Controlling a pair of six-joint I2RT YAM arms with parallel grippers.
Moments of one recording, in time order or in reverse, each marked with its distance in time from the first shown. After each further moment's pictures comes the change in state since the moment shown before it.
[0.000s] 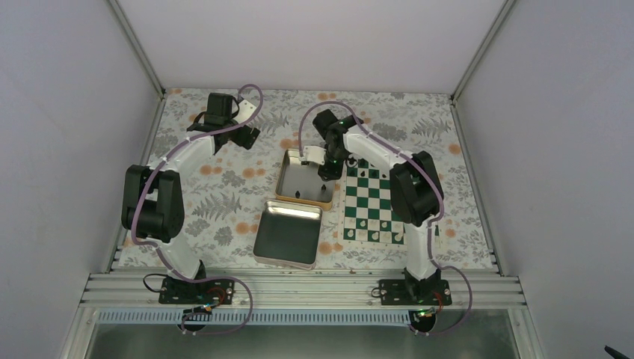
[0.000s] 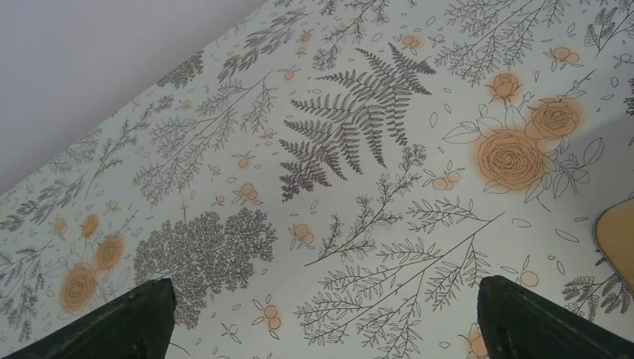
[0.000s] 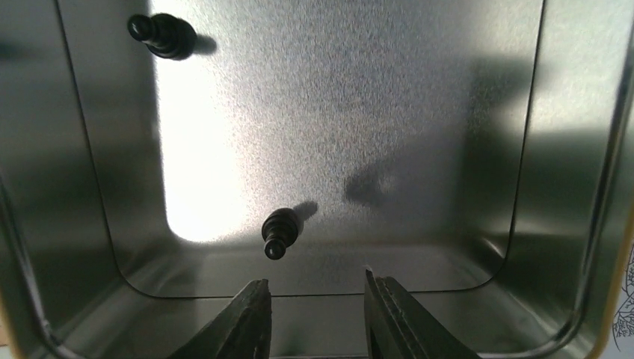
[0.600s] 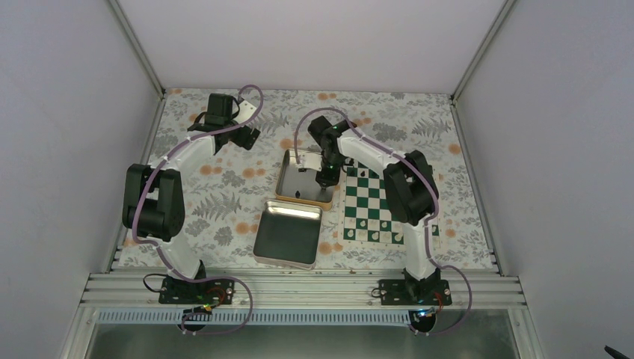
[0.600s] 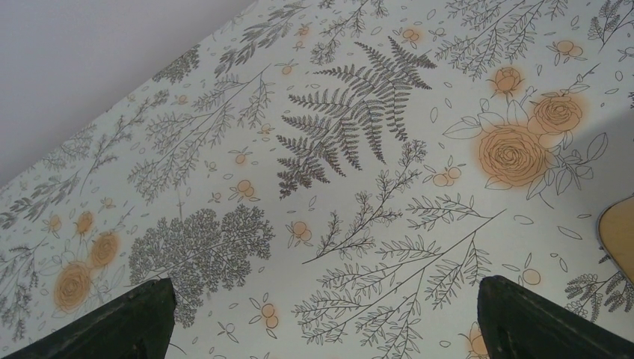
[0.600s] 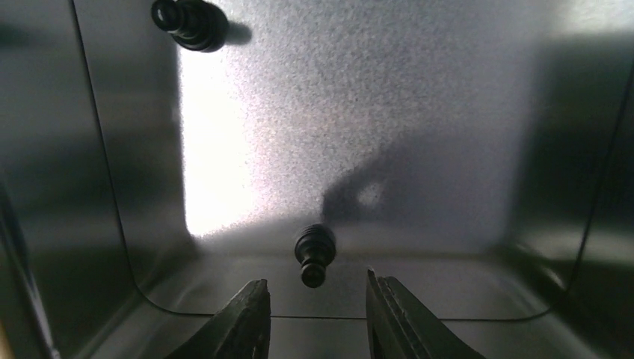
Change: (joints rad) left arm 0.000 0.010 0.000 0.000 -0.001 0.000; right arm 0.031 0.037 -0.009 -0.009 0.017 0.004
